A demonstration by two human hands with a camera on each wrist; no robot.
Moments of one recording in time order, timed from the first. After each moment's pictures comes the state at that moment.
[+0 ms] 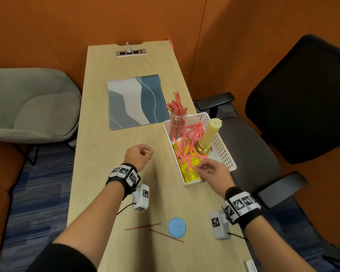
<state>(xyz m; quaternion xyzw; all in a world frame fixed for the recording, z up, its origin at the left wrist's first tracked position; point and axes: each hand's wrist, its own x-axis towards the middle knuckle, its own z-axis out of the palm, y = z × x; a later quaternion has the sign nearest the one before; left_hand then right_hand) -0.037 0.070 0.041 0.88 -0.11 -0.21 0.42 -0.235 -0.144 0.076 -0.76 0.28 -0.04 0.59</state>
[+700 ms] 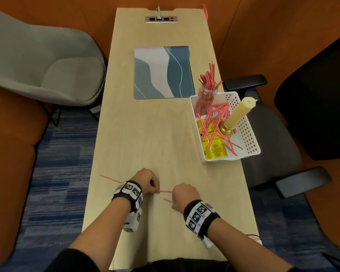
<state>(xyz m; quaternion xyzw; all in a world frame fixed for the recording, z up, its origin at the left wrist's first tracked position) -0.145 0.180 -0.018 0.85 -0.24 -0.44 0.19 -0.257 0.027 0.003 -0.93 0.05 0.35 0.12</state>
